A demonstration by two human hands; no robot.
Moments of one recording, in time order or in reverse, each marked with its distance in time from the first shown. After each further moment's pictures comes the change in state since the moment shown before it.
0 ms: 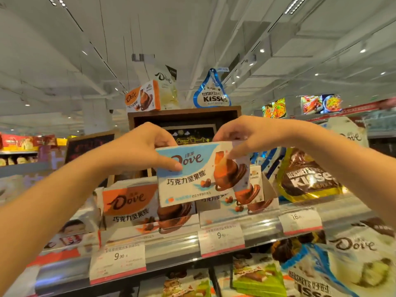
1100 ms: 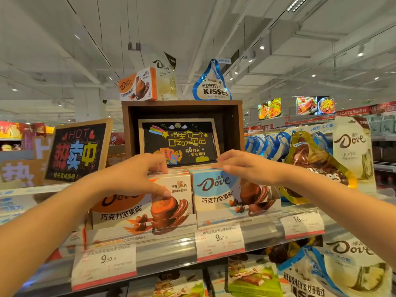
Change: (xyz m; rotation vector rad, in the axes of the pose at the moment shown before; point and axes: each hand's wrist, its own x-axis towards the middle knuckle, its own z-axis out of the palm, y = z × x) left_hand 0.021 -0.081 0.036 0.234 -0.095 -0.007; right_hand 0.015 0.063 0.067 -0.002 0.009 0.054
